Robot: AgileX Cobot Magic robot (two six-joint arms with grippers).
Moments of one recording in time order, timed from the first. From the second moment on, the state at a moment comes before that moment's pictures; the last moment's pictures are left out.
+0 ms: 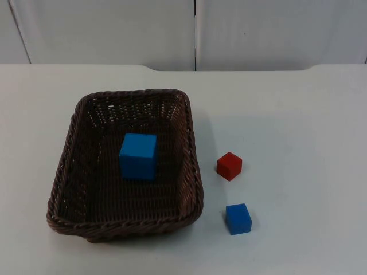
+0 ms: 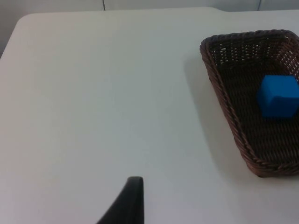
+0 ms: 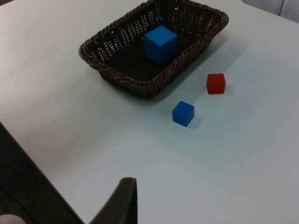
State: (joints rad) right arm 0.75 0.00 -0.52 0.03 1.08 -0.04; left arm -0.02 0.00 -0.50 -0.05 1.09 0.02
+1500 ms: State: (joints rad) right arm 0.41 0.00 -0.52 0.03 1.08 -0.04; left arm 0.03 0.00 -0.50 -0.05 1.09 0.02
